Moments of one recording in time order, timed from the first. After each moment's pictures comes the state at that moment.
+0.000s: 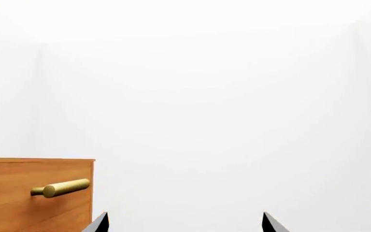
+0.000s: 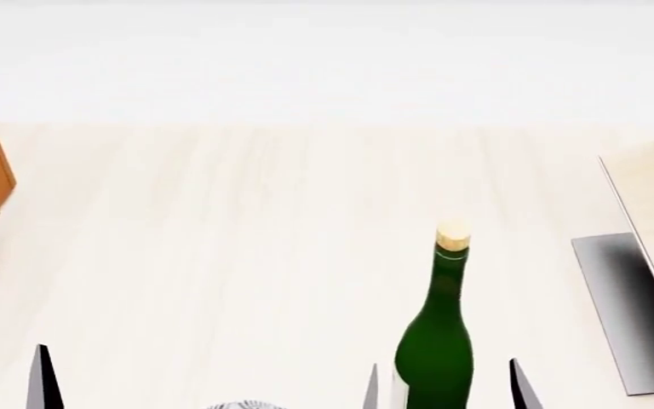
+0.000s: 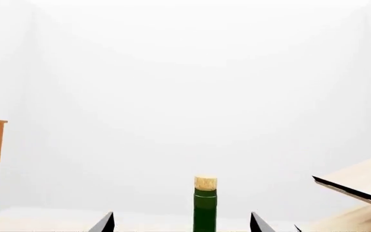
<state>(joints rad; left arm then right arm) 0.22 -0.23 0.20 0.55 0.03 0.23 -0.31 -0.21 0.23 -0.22 -0.54 0.03 -0.15 0.24</state>
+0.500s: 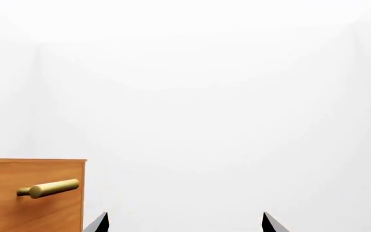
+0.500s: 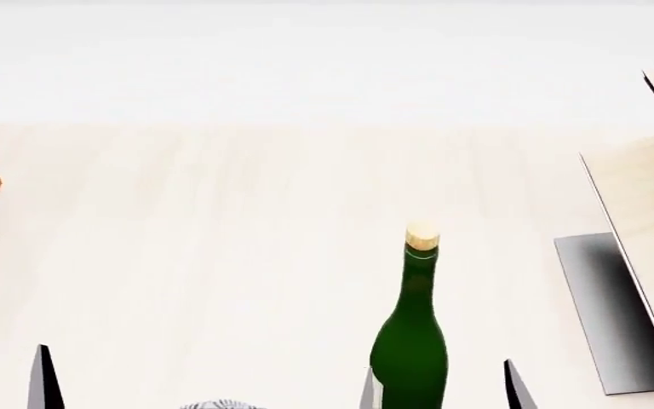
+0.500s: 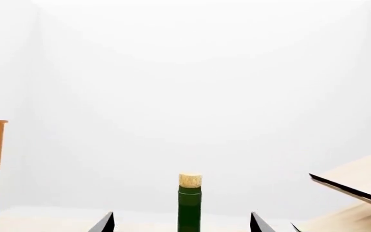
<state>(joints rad) 0.22 -0.25 0.21 0.55 0.03 0.23 -0.32 -0.21 0.25 -0.23 -0.55 0.06 -0.15 0.25</state>
